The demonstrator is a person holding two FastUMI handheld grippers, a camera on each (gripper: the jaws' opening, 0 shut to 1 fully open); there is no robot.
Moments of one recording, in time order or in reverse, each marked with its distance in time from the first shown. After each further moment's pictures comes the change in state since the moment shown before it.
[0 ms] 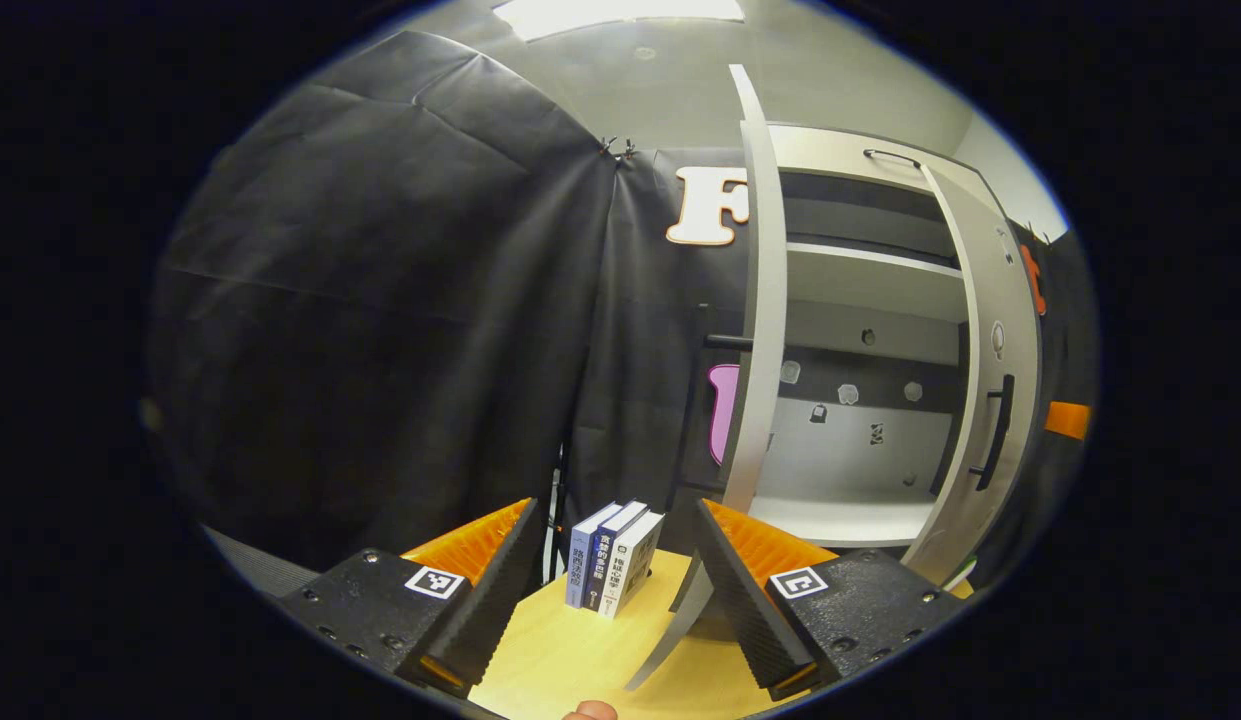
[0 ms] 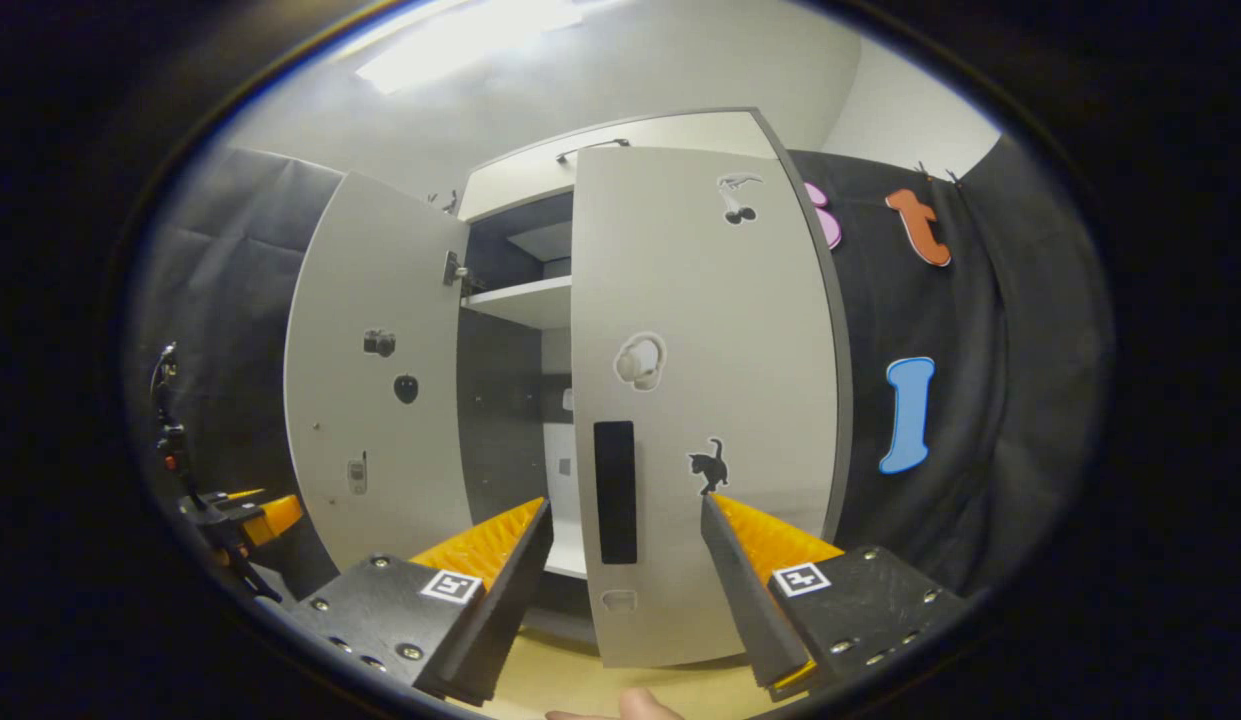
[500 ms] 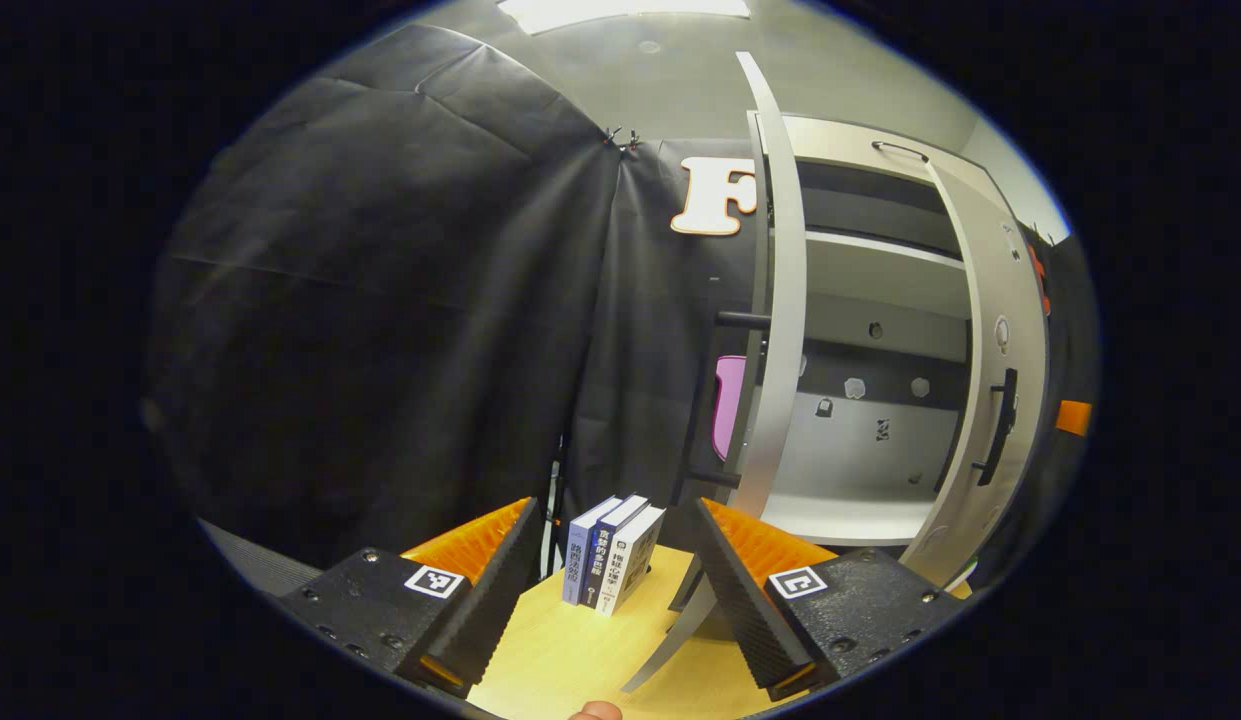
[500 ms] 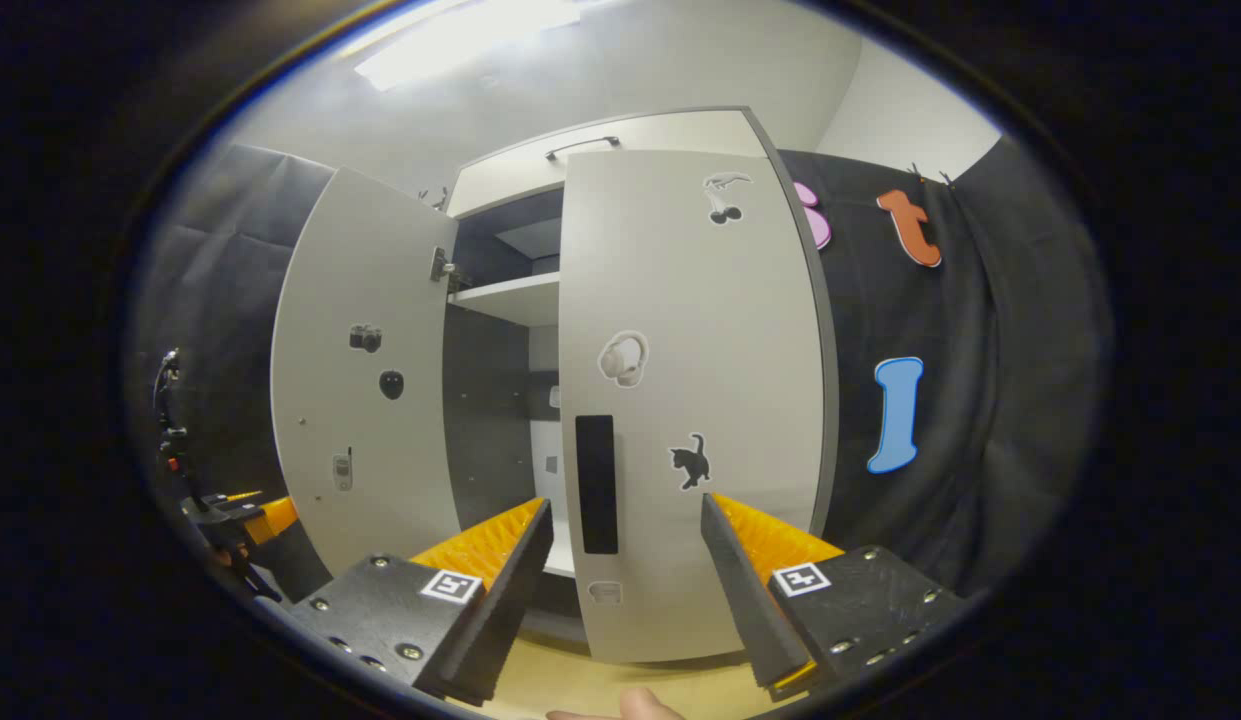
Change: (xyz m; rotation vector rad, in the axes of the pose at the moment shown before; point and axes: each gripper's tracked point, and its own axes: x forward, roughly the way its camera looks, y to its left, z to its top) left arm 0.013 -0.002 -0.011 -0.017 0.014 -0.021; right arm 0.001 -0.011 -0.003 -0.008 0.002 -0.033
